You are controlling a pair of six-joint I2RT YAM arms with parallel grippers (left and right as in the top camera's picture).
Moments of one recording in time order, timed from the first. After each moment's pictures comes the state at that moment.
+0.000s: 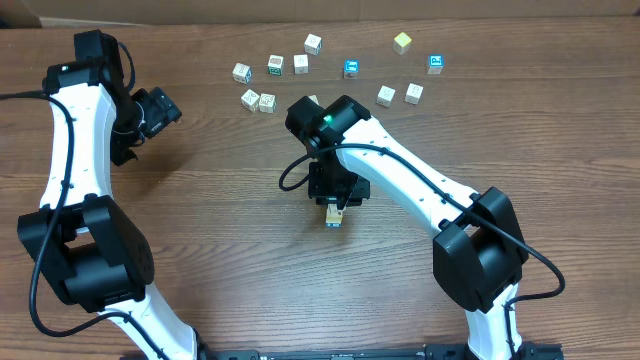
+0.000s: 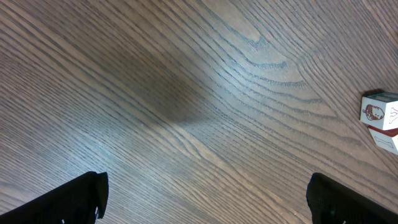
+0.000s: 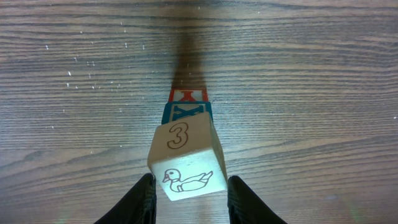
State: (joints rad) left arm 0.23 1.98 1.77 -1.16 0.03 -0.52; right arm 0.70 2.09 1.81 -1.39 -0.06 0.73
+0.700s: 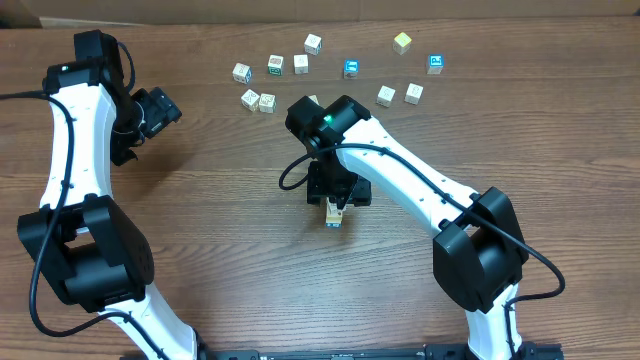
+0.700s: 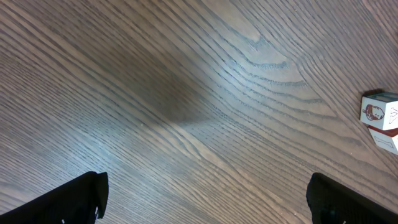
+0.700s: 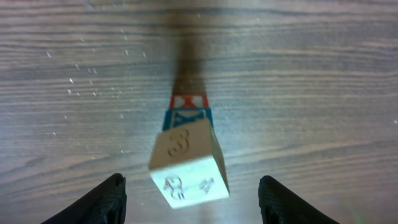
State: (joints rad) left arm 0.23 1.98 1.77 -1.16 0.03 -0.52; right arm 0.70 2.09 1.80 -1.38 -0.05 0.74
